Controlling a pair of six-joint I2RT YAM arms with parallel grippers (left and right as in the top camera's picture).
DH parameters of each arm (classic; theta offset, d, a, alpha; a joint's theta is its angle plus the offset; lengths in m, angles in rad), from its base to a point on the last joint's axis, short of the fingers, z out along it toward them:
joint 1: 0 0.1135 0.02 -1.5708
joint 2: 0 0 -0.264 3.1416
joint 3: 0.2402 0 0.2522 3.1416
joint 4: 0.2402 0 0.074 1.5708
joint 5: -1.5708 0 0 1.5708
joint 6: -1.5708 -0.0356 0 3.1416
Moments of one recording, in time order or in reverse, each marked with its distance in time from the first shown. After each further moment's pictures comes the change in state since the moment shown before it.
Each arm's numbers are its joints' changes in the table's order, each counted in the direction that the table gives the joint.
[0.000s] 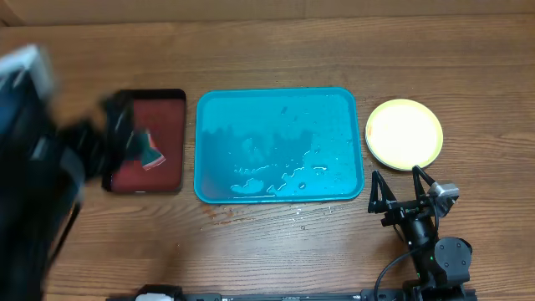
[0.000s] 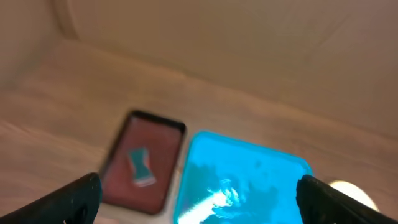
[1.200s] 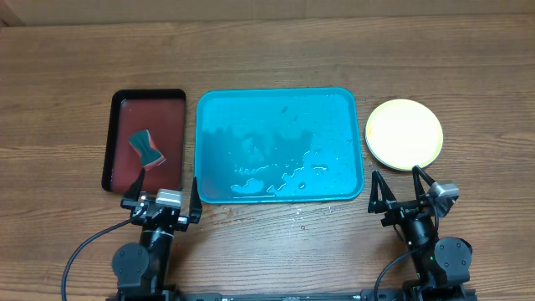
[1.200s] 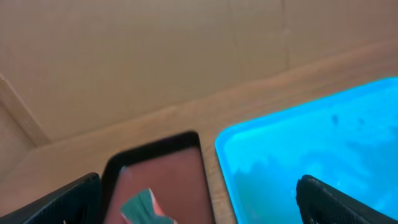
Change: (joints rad) left arm 0.130 -1.193 -2.183 -1.456 -0.258 -0.622; right arm 0.000 0.000 0.000 0.000 0.000 0.001
